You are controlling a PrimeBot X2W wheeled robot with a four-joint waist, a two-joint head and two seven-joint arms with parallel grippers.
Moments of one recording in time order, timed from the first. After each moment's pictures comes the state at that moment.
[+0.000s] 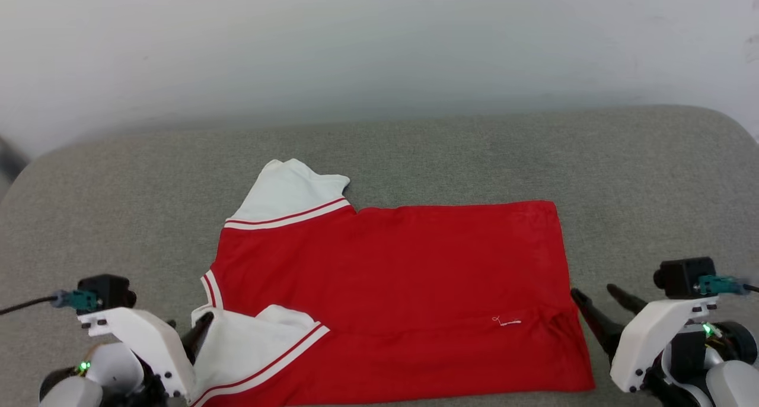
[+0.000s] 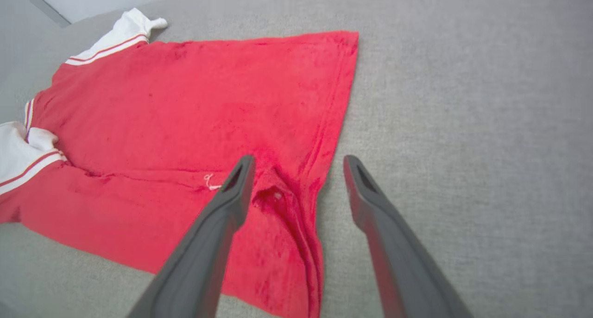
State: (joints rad) left arm -0.10 0.56 -0.32 0.17 -0.96 0.12 0.43; right arm -0.14 -0.33 0.20 0.26 0.57 0.13 0.38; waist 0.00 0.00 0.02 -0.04
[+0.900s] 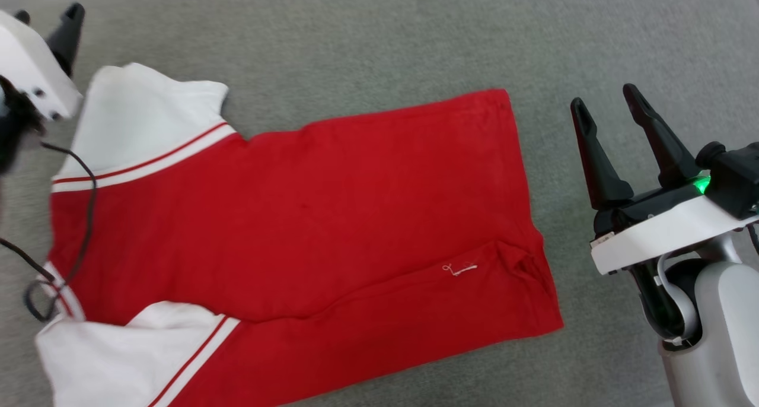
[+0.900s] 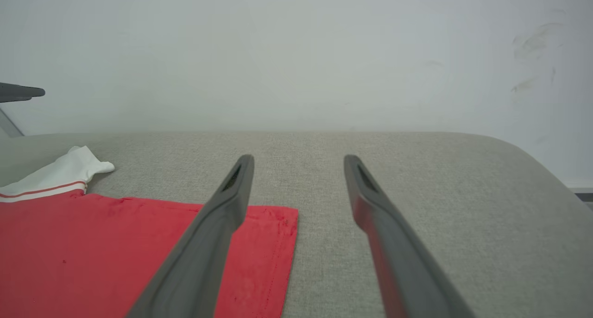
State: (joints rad) left arm -0.84 0.65 -0.28 0.33 -0.79 0.11 0.46; right arm -0.37 -0.18 0.12 -0.01 0.32 0.13 -0.02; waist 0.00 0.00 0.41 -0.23
